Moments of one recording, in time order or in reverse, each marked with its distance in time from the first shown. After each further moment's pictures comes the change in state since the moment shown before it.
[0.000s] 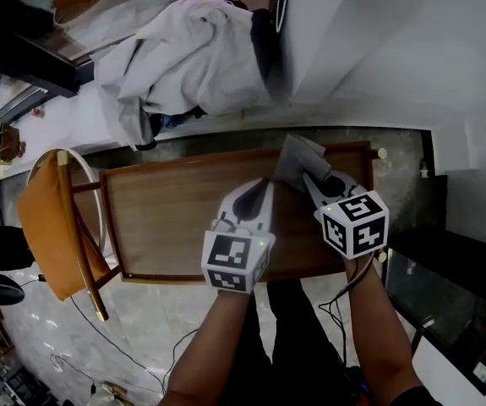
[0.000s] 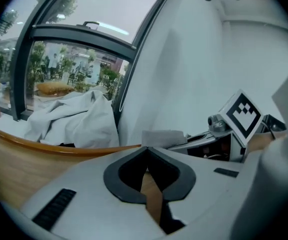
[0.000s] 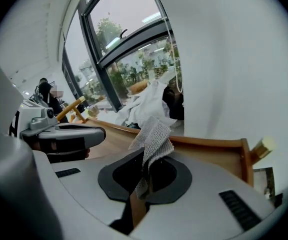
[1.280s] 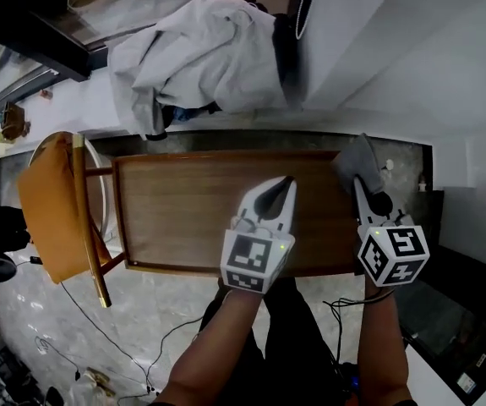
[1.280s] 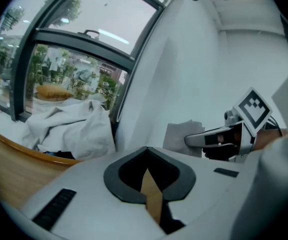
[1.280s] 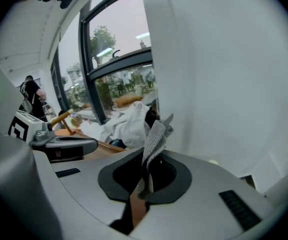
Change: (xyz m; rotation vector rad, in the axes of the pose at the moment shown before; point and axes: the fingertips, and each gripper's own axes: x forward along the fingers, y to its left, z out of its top) left arm -0.003 -0.024 0.031 -0.015 -0.106 -0.035; right arm -0.088 -0.036 0.042 0.000 -0.171 -0.220
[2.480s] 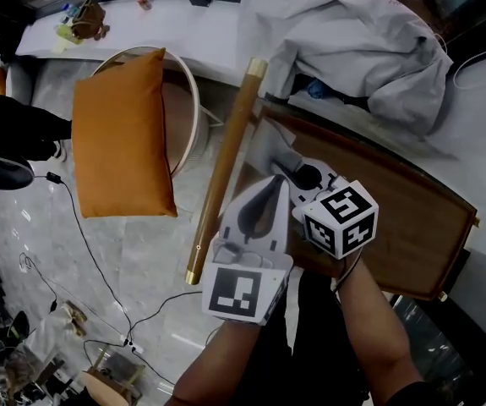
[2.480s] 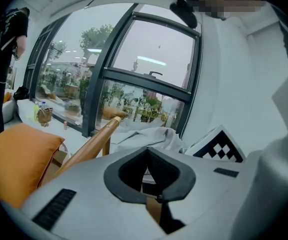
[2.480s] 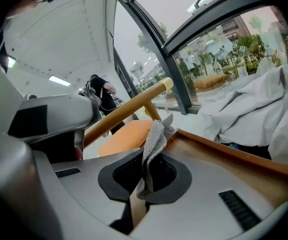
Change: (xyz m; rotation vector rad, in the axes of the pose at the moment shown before) left arm -0.267 0.228 0.037 -0.126 -0.188 0.478; right arm 0.145 0.470 -0.025 -0.178 0.137 0.815
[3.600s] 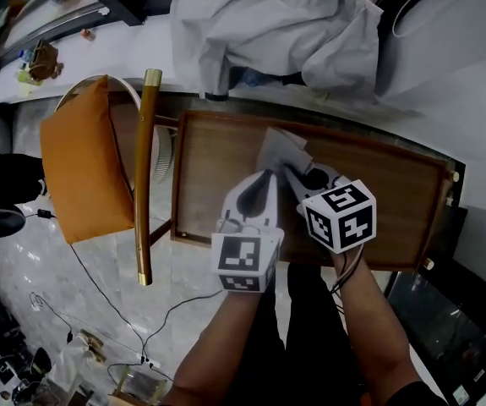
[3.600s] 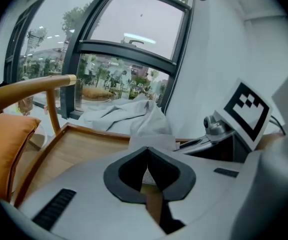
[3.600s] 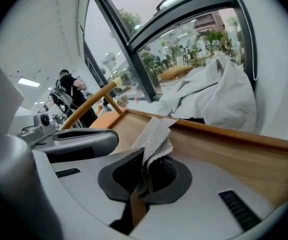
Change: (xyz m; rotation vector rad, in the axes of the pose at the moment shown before) left arm 0.061 -0.093 -0.100 0.078 0.221 -0.109; right arm -0.128 -0.096 -0.073 0.167 0.116 -0.277
